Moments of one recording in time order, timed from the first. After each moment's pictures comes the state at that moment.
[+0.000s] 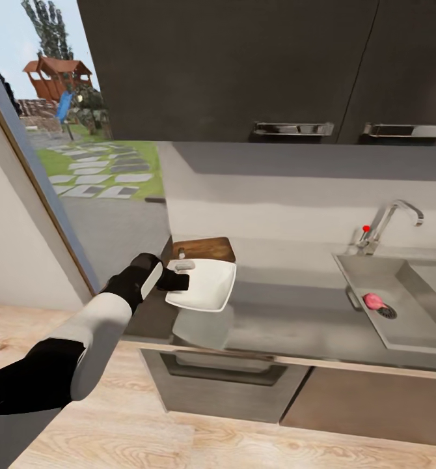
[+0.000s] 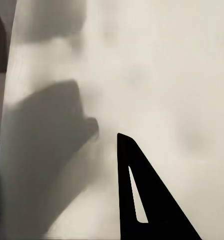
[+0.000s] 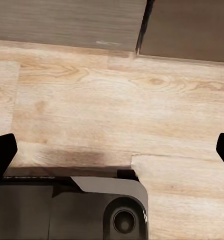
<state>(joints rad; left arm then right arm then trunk) -1.19 -0.09 -0.09 -0.44 0.08 0.86 -0.21 0.00 0.02 0.00 -0.54 0.01 -0.26 -0.01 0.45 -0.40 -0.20</state>
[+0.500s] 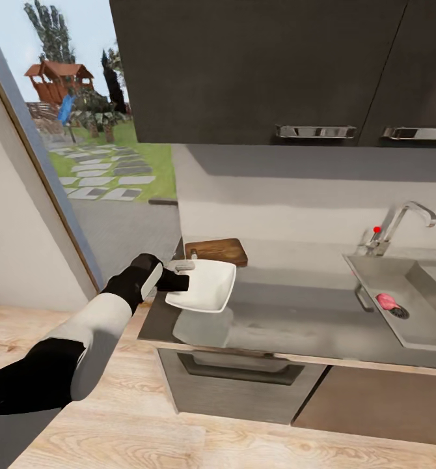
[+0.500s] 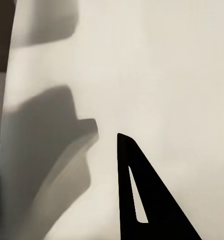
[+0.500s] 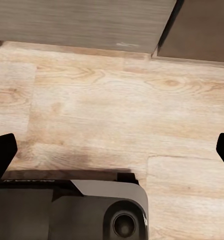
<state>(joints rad) -1.19 -0.09 -0.10 -0.43 0.08 0.86 -0.21 0.00 0.02 0.00 -0.54 0.01 -0.26 -0.01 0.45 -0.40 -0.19</state>
